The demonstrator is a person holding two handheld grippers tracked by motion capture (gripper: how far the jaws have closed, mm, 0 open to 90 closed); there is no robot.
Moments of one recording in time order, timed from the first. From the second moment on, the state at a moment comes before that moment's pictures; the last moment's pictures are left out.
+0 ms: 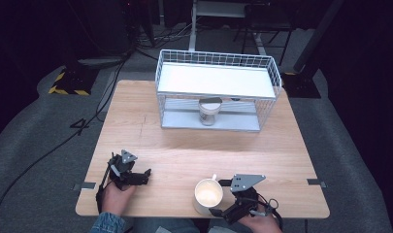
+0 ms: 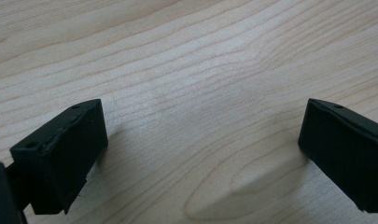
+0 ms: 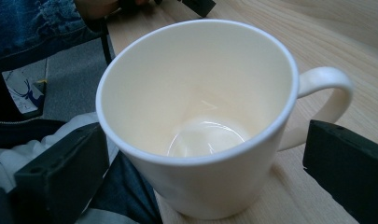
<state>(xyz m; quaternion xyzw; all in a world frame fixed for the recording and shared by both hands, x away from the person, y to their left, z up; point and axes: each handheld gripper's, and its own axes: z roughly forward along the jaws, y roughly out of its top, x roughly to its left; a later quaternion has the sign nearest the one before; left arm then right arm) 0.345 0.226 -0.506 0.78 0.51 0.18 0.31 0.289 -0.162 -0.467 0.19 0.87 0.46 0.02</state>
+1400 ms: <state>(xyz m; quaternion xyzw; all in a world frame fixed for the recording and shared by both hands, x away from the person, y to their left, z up) 0.345 0.226 -0.506 0.79 0.51 0.18 0.31 0.290 -0.137 -0.483 0.17 0.86 0.48 0.06</state>
